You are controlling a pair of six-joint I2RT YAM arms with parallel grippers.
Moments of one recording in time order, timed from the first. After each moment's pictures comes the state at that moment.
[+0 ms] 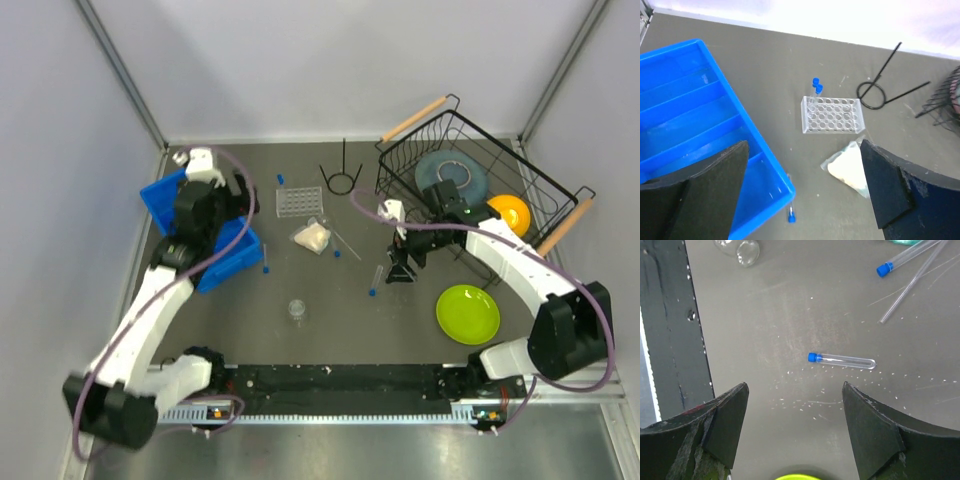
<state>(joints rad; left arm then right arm) -0.27 1.11 1.01 -0.19 -0.20 -0.28 0.37 1.39 1.07 -0.81 -0.81 -0.67</state>
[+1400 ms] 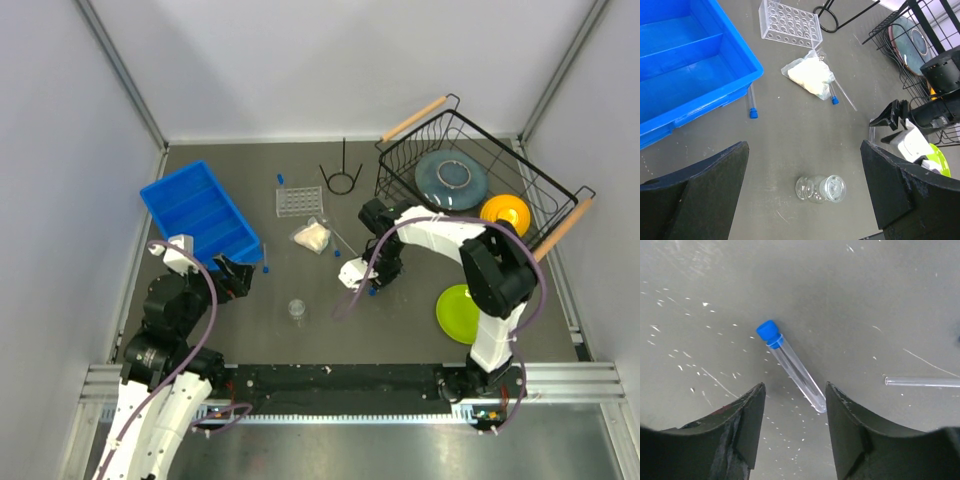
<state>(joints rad) -0.26 0.30 0.61 -0.61 0.04 -0.55 0.64 1.83 1.25 -0.96 -0.32 -1.65</state>
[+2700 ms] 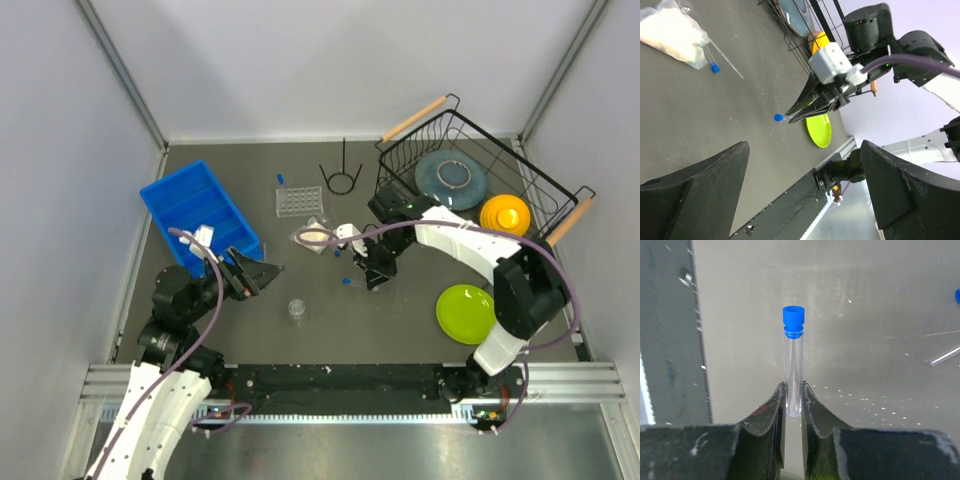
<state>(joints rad) -0.26 0.34 0.51 -0.32 0.48 -0.90 0.63 1.69 1.24 -0.94 -0.59 -0.84</state>
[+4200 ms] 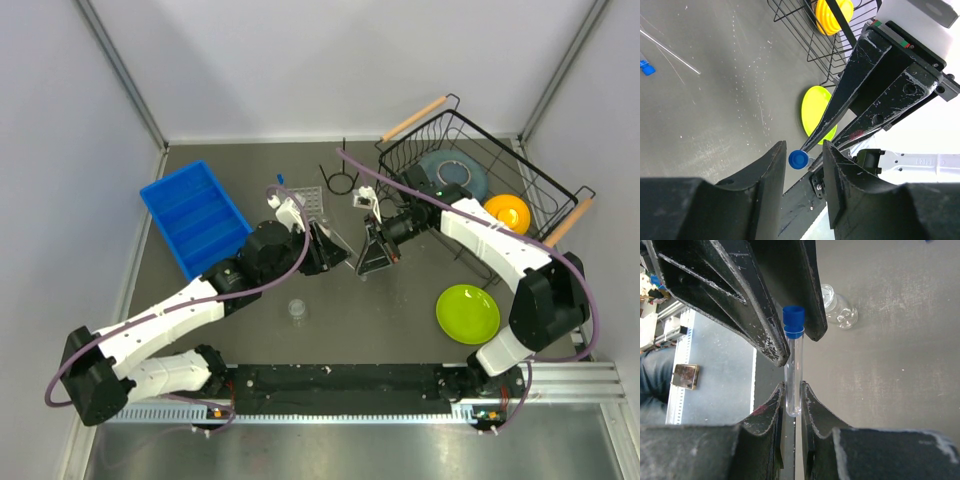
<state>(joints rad) -0.84 1.08 0.82 -0.07 0.06 -0.92 0.50 1.56 1.29 -0.90 -1.13 -0.47</state>
